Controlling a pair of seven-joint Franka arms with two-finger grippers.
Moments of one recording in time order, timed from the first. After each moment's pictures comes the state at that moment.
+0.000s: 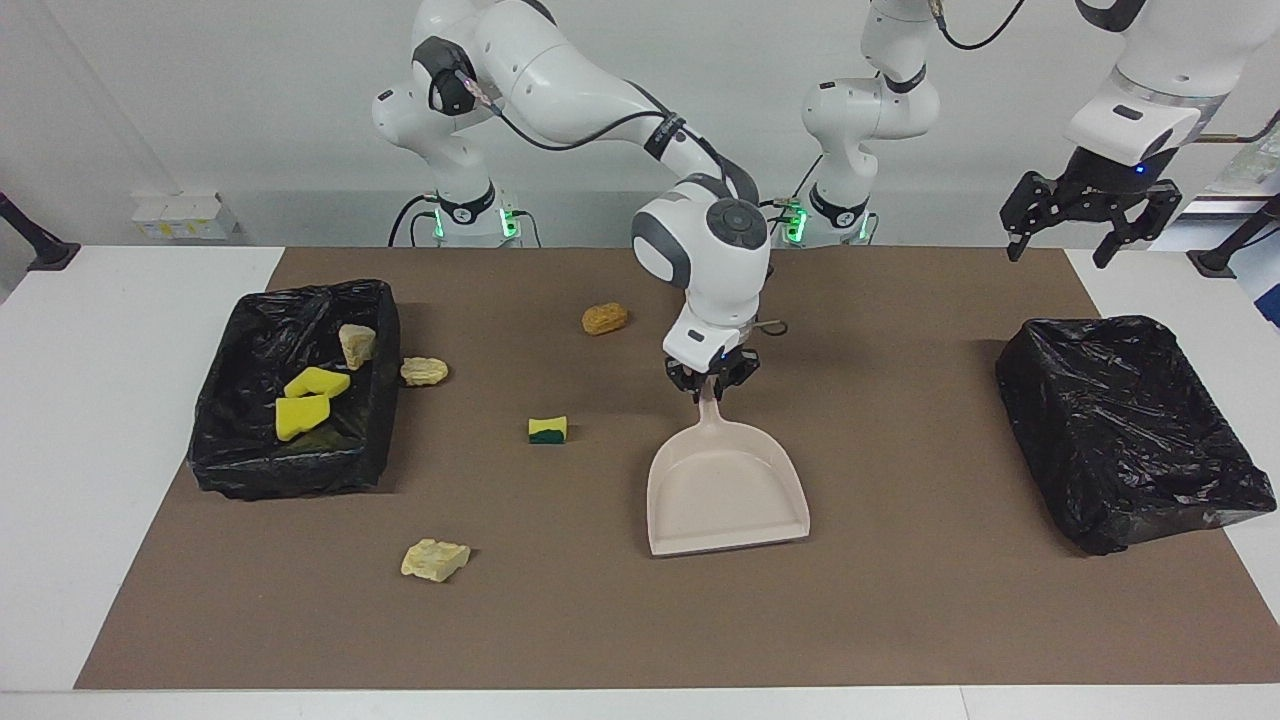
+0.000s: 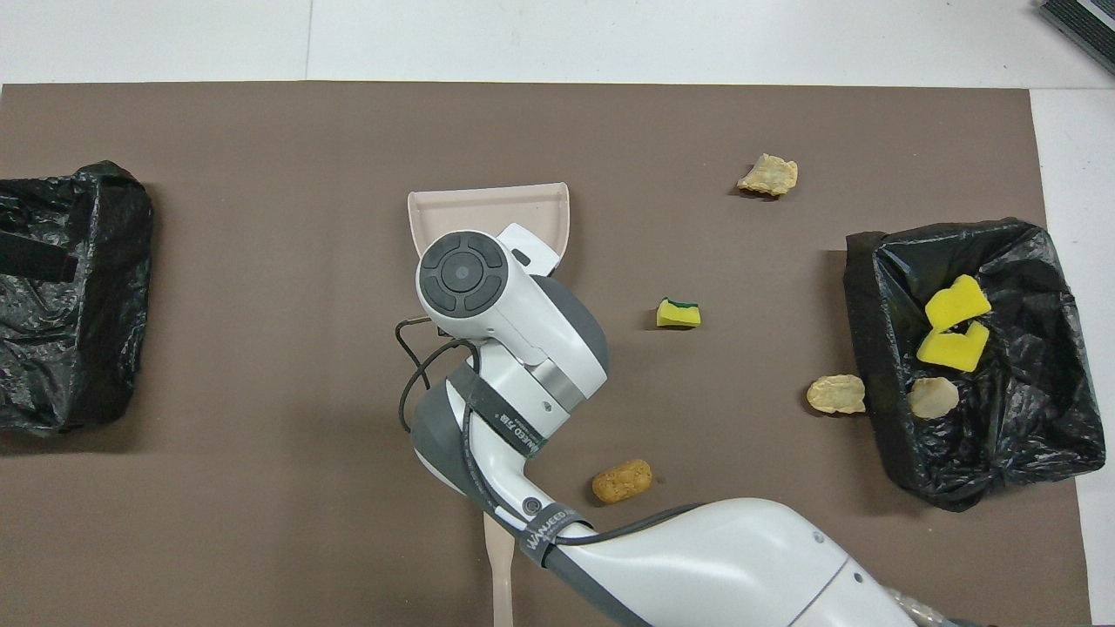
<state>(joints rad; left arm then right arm) -0.06 0.01 0.01 -1.44 0.04 1.53 0.19 0.59 0.67 0.13 -1.31 -0.11 1.98 0.66</state>
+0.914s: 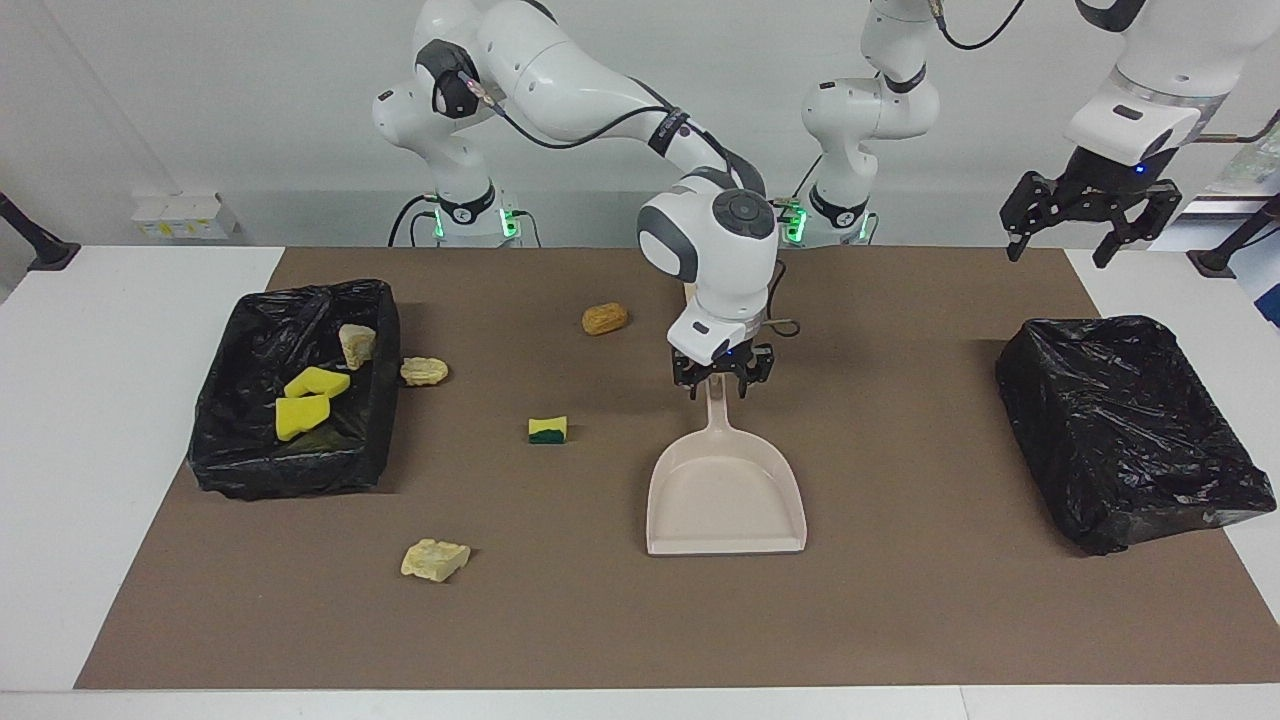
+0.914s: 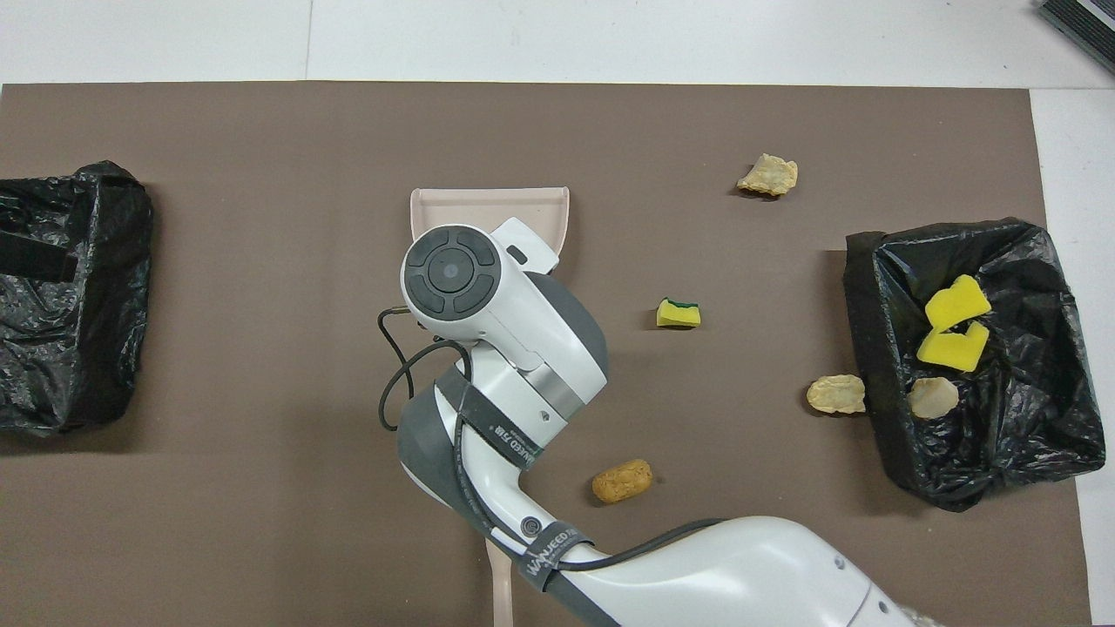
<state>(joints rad) -0.06 0.01 0.01 -1.44 0.04 1.53 0.19 0.60 0.48 0.15 -1.39 -0.01 1.88 0.74</state>
